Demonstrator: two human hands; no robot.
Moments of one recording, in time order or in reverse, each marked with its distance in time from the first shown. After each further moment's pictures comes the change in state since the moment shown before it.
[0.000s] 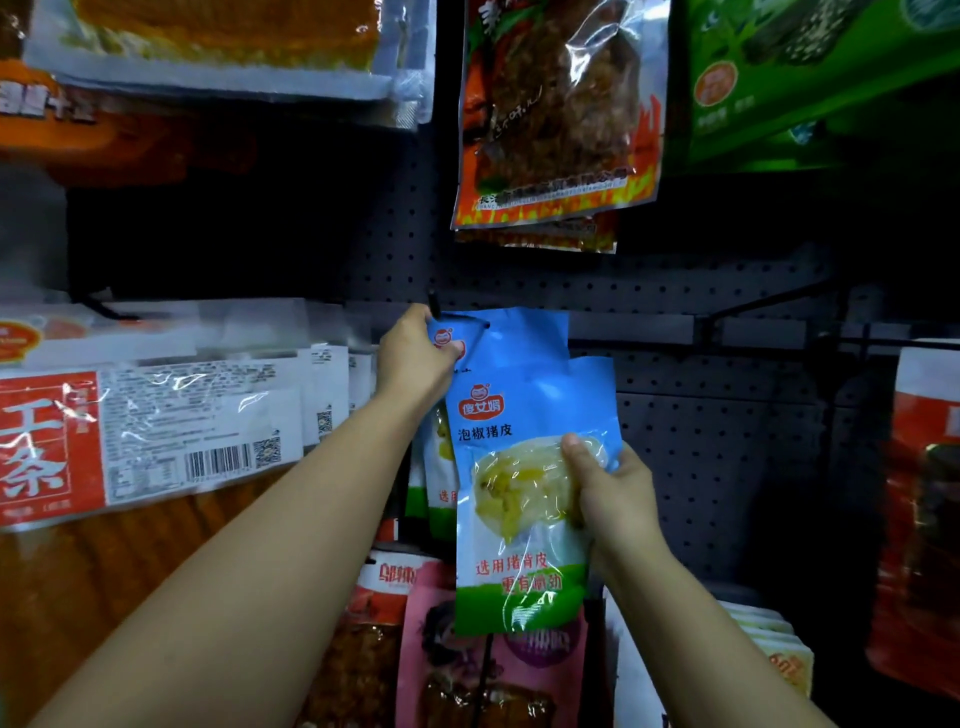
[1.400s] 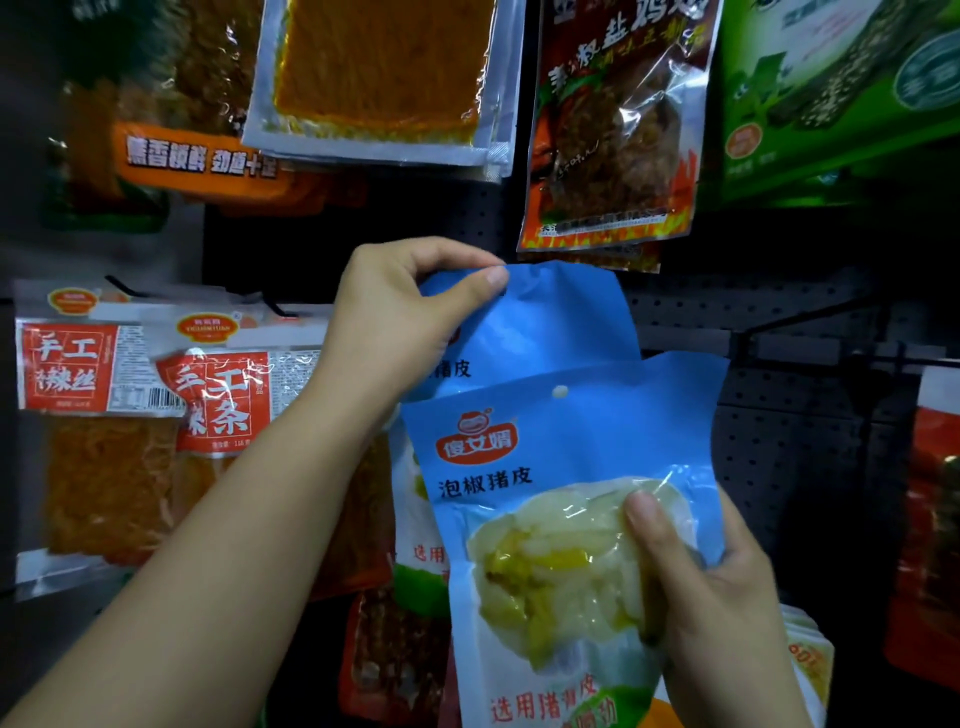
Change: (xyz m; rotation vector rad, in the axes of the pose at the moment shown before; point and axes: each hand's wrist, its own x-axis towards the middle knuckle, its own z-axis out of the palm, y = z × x) left_hand -0.095 0.100 -0.138 -0.229 0.020 0.344; right_hand -0.146 -0.056 -0.030 0.005 -0.210 -0.354
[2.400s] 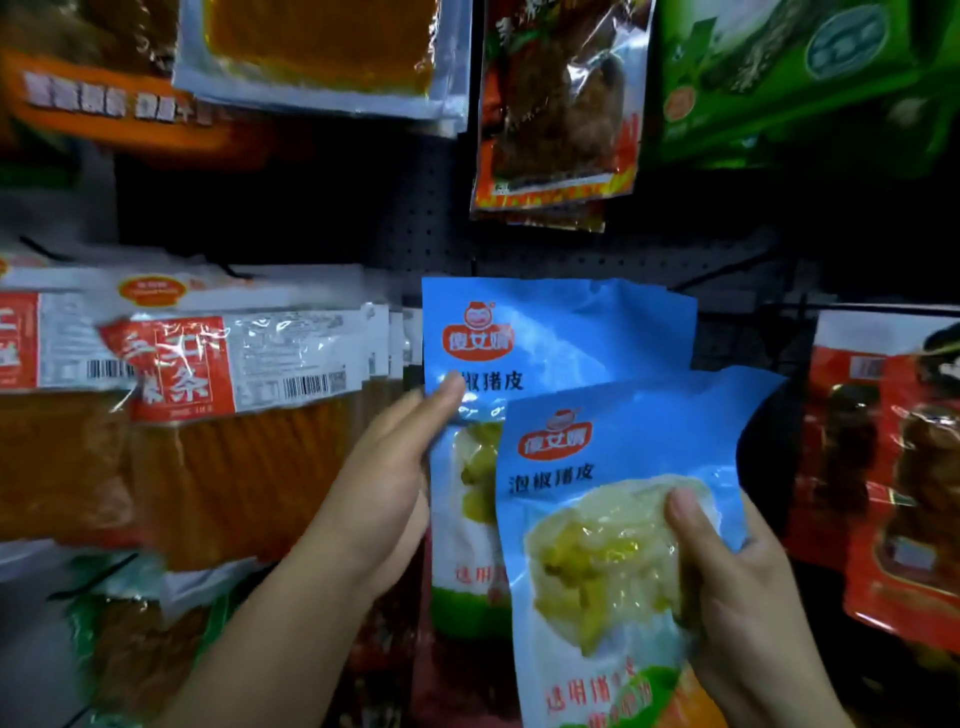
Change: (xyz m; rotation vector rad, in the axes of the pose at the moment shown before) left_hand -0.102 -0.017 0.007 -0.855 -0.376 -0.604; right_hand -0.032 0.000 -0.045 0.078 0.118 0.171
